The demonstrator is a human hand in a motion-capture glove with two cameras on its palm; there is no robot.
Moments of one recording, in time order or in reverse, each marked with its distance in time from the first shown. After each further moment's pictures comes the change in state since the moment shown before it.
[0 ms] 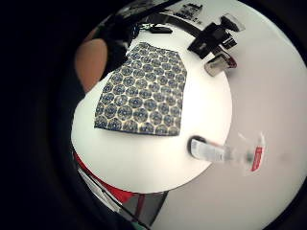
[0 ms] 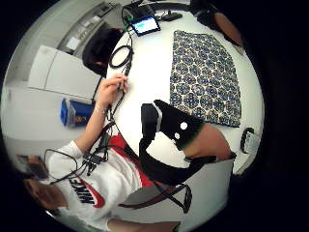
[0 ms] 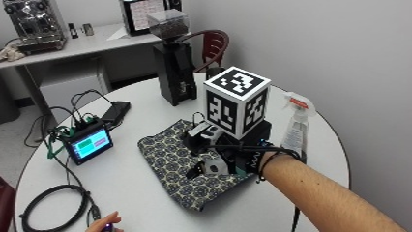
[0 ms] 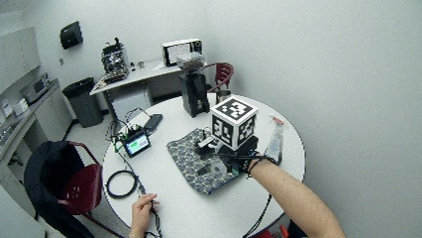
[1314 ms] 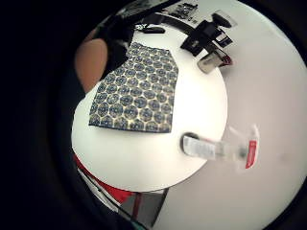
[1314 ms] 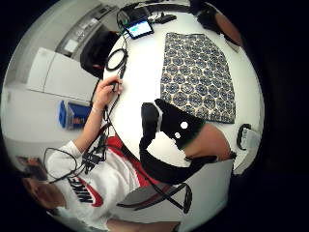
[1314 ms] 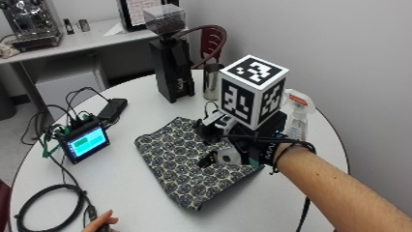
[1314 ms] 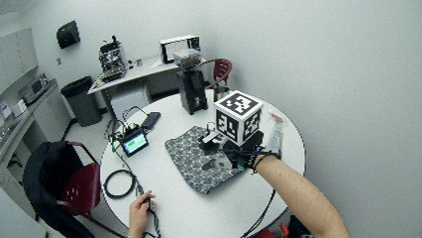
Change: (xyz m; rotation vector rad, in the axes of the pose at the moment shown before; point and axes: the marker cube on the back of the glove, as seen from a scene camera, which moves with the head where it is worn) arm 0.027 0.018 -0.019 0.032 0.021 0.052
